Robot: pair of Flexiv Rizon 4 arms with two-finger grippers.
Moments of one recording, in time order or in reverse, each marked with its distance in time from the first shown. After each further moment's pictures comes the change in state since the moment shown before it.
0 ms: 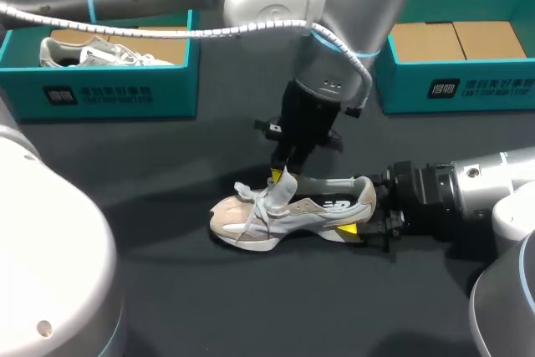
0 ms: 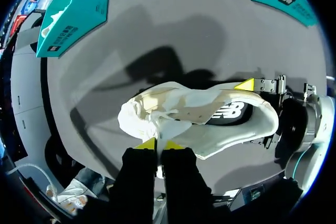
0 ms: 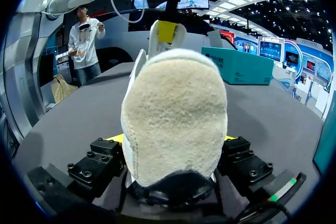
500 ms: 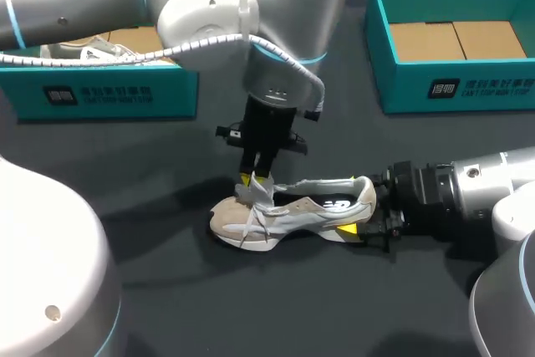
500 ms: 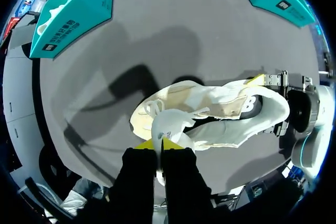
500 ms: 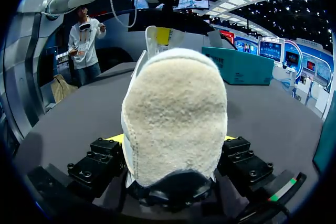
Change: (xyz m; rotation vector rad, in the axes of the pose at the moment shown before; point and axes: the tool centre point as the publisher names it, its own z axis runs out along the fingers) left arm -0.042 0.004 0.018 0.061 0.089 0.046; right arm 0.000 0.000 0.000 0.000 0.000 0.000
